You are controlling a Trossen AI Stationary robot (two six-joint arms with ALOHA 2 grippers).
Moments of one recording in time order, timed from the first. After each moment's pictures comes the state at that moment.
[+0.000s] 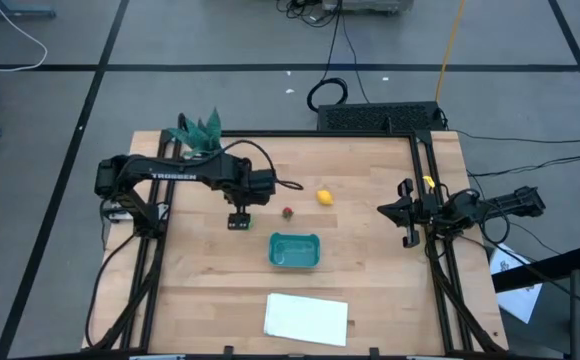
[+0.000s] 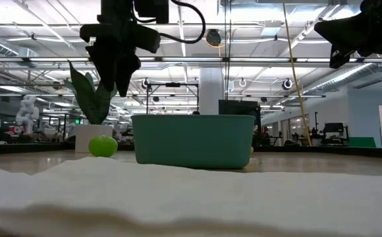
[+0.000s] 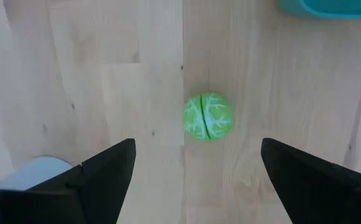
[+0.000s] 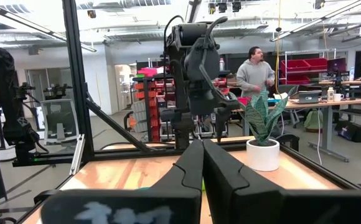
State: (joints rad) left arm 0.11 1.66 1.39 -1.21 -0.04 0.13; right arm 0.24 0.03 0.02 0.25 0.27 0.01
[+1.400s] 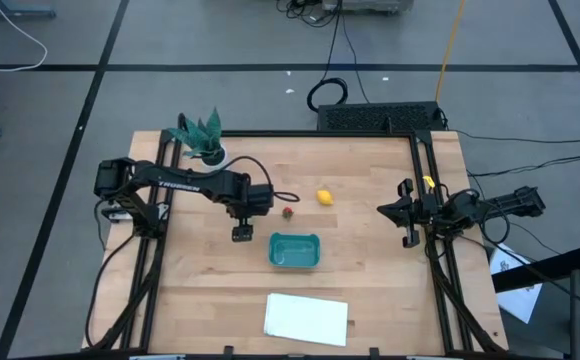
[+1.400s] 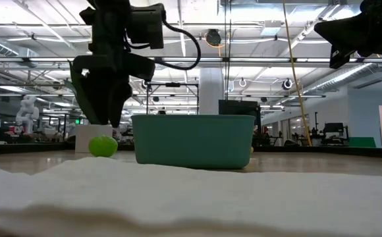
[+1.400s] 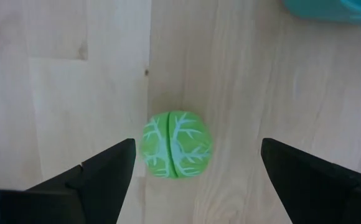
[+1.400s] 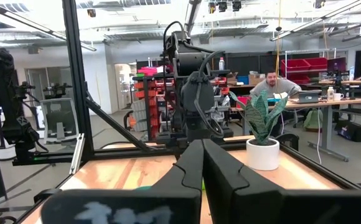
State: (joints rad) left arm 0.08 1.66 1.13 -0.93 0.02 0.00; right arm 0.24 0.03 0.01 0.25 0.27 0.01
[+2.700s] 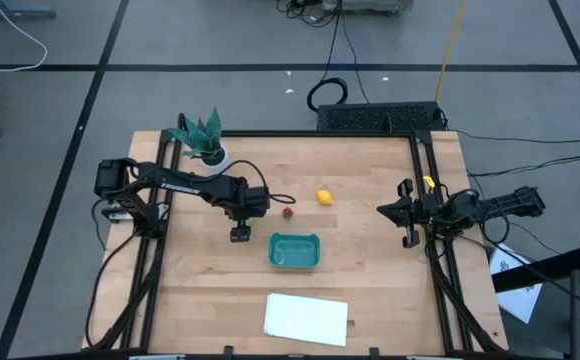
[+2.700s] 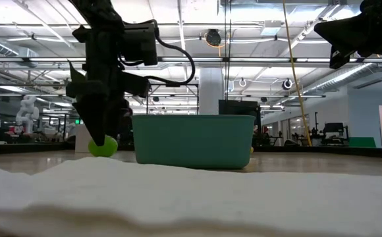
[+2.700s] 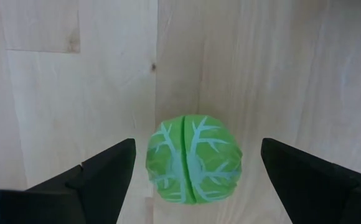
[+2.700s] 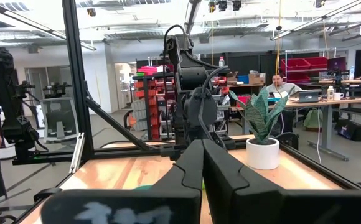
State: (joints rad) left arm 0.10 1.66 0.99 -0.75 0.00 0.05; right arm 0.24 0.03 0.02 0.24 0.27 0.01
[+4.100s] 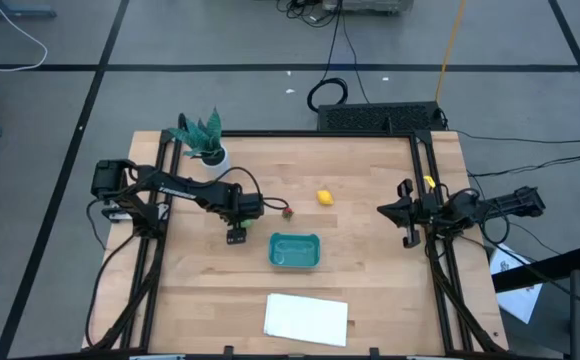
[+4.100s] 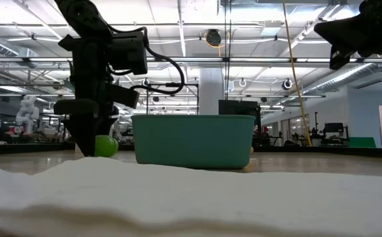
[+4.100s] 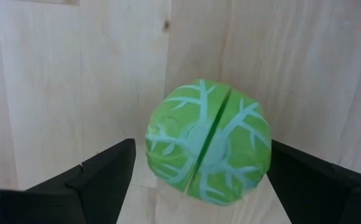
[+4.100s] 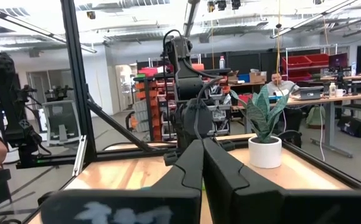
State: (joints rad) left arm 0.07 1.66 0.86 -0.64 -0.07 -0.02; right arm 0.24 0.03 0.02 0.24 0.27 0.04
